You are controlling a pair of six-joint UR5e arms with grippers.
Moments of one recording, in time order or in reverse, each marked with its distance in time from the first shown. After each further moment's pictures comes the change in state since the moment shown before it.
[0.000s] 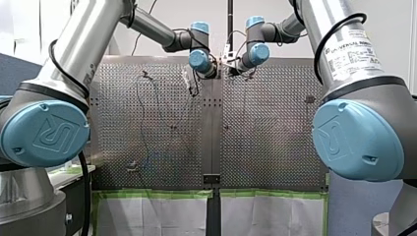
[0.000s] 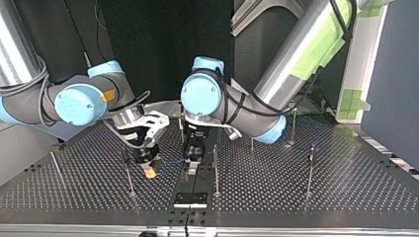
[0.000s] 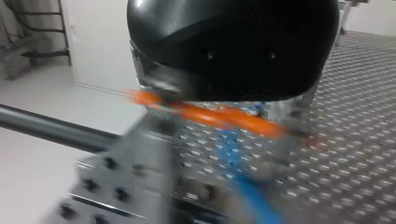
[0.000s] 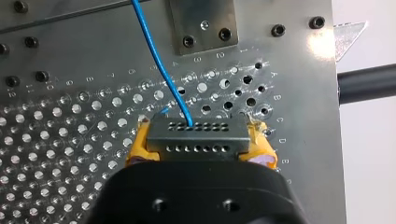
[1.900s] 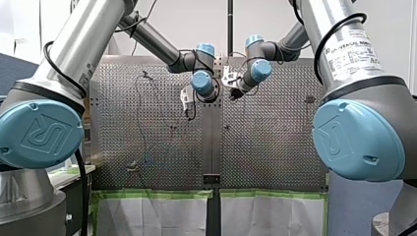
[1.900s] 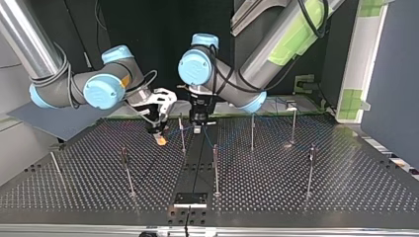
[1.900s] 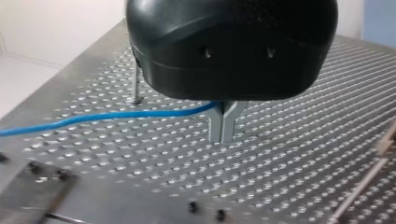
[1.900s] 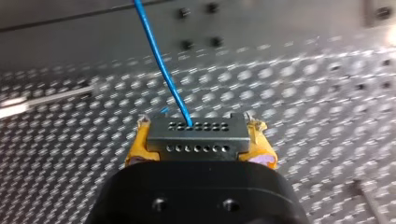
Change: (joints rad) left arm -0.066 -0.010 -0.249 0.119 -0.123 0.038; right arm 0.003 0.001 0.219 -0.005 0.012 -0.052
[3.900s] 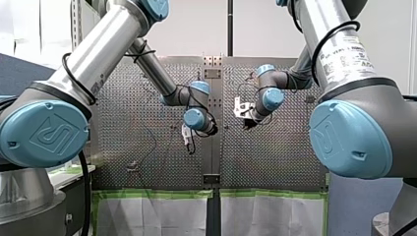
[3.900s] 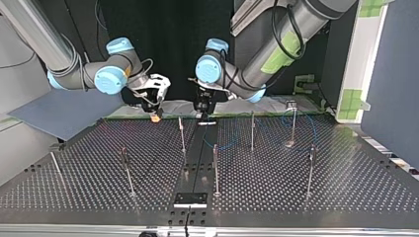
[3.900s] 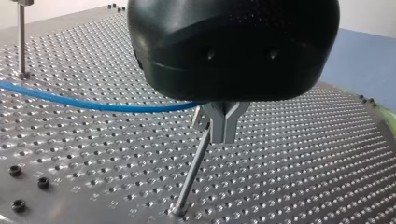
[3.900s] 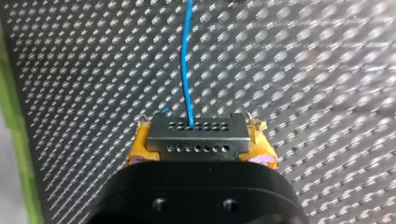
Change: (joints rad) left arm 0.051 -0.162 -0.130 0.224 0.204 -0.085; right arm -0.079 0.054 0.224 -0.158 -0.007 -0.095
